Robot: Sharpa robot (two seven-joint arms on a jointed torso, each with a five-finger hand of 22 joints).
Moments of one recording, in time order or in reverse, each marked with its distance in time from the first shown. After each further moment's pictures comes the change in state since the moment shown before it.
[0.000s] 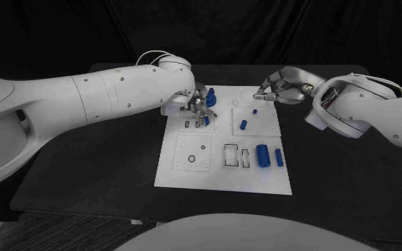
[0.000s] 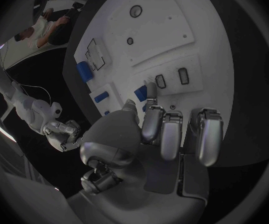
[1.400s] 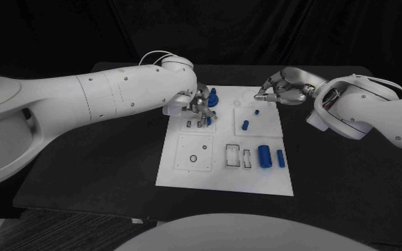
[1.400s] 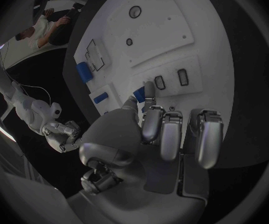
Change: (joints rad) left arm -0.005 0.004 0.000 -0.012 0.000 0.010 0.007; left_hand 0.042 -0.042 0.059 -0.059 0.036 0.044 -0.023 -0.008 0.067 -0.007 -0.014 0.000 -0.001 0.007 -0.007 0.000 0.000 0.000 0.019 -0.020 0.000 0.000; right arm -0.001 0.007 0.000 -0.002 0.000 0.001 0.005; right_hand 0.000 0.000 0.000 0.000 0.019 0.000 0.000 0.011 0.001 0.000 0.000 0.000 0.000 0.000 0.000 0.000 0.000 0.000 0.000 0.000 0.000 0.000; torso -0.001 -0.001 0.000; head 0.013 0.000
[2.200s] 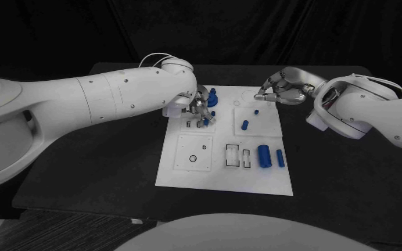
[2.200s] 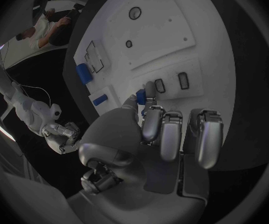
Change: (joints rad) left arm -0.009 0.002 0.000 -0.004 0.000 0.004 0.002; left_hand 0.020 -0.020 0.022 -0.022 0.070 0.000 0.000 -0.027 0.029 0.001 -0.001 0.000 0.000 0.003 -0.003 0.000 0.000 0.000 0.000 0.000 0.000 0.000; right arm 0.000 0.000 0.000 -0.003 0.000 0.001 -0.001; right_hand 0.000 0.000 0.000 0.000 0.001 0.000 0.000 0.000 0.000 0.000 0.000 0.000 0.000 0.000 0.000 0.000 0.000 0.000 0.000 0.000 -0.015 0.000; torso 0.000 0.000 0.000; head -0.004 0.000
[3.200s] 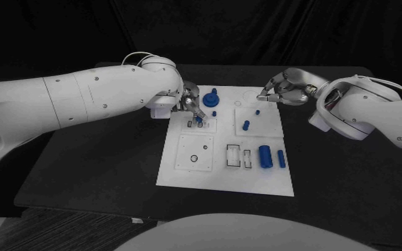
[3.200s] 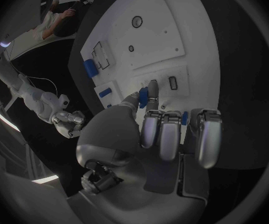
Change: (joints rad) left arm 0.028 -0.152 0.000 0.157 0.054 -0.095 -0.003; left_hand -0.001 -0.063 0.181 -0.054 0.072 0.006 0.016 -0.058 0.023 0.028 -0.011 0.112 0.073 -0.002 -0.012 0.000 0.000 0.000 0.000 0.000 -0.008 0.000; right arm -0.003 -0.002 0.000 -0.008 0.000 0.005 -0.004; right_hand 0.014 0.014 -0.010 -0.009 0.000 0.000 0.000 0.000 0.000 0.000 0.000 0.000 0.000 0.005 0.005 -0.001 0.000 0.000 0.000 0.000 -0.019 0.000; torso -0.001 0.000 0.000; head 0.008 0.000
